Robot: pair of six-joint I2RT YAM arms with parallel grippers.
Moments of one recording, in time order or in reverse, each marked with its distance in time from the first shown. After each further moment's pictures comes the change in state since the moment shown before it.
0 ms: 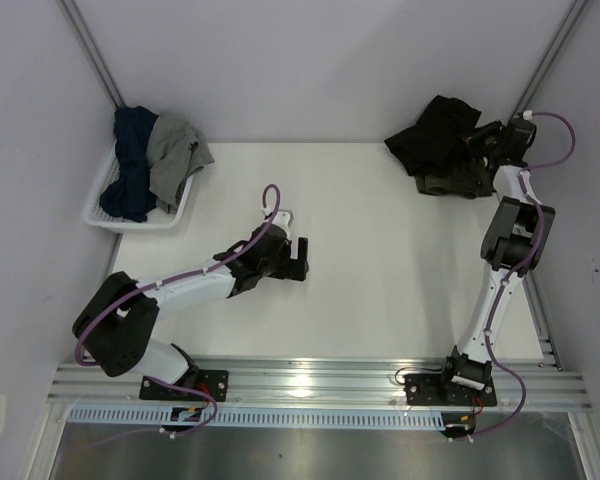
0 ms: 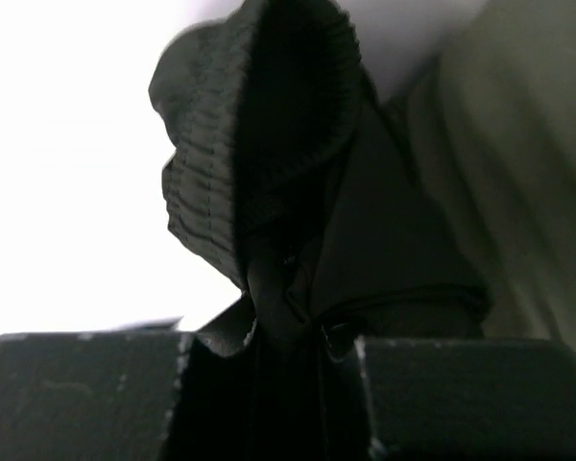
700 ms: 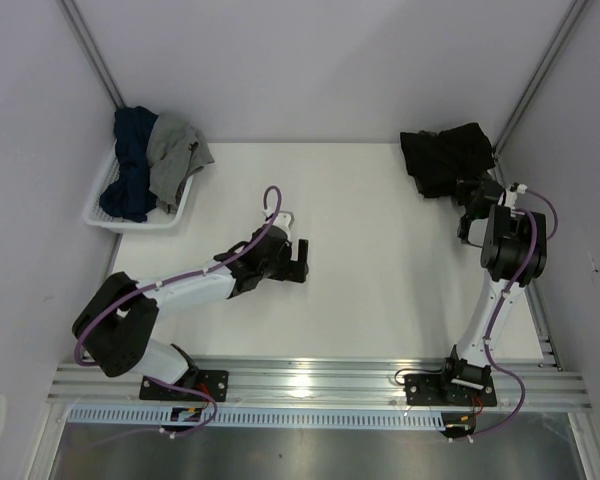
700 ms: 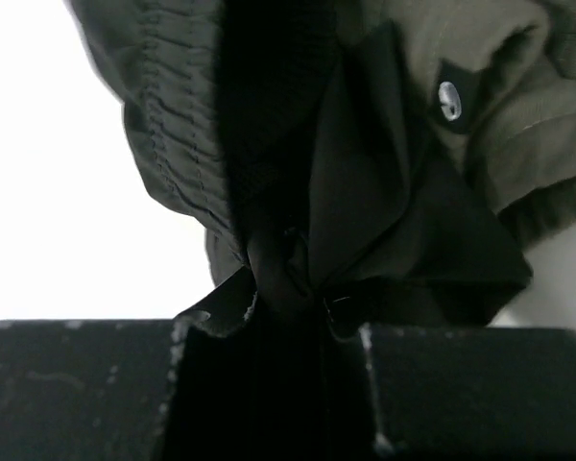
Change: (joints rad) left arm -0.011 -0.001 0.000 -0.011 -0.004 0.001; right arm 0.030 -0.250 -0.921 0.801 0.455 0.407
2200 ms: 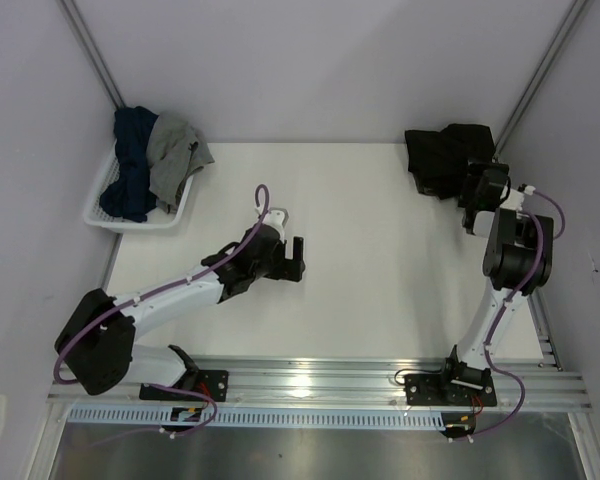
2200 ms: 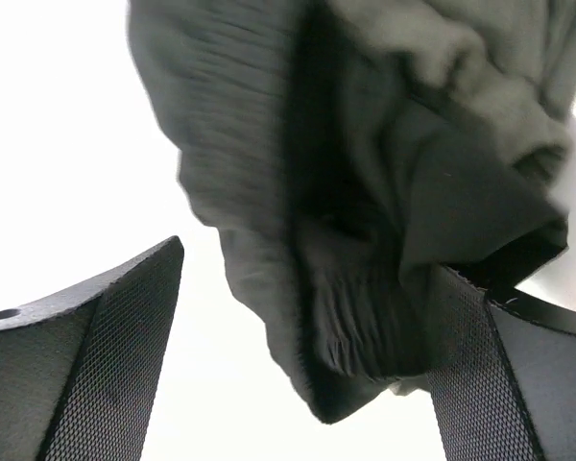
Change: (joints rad) left arm -0.007 -0.118 -0.005 -0.070 -0.019 0.009; right arm 0.027 -0.080 0.009 -0.187 0.172 0.138
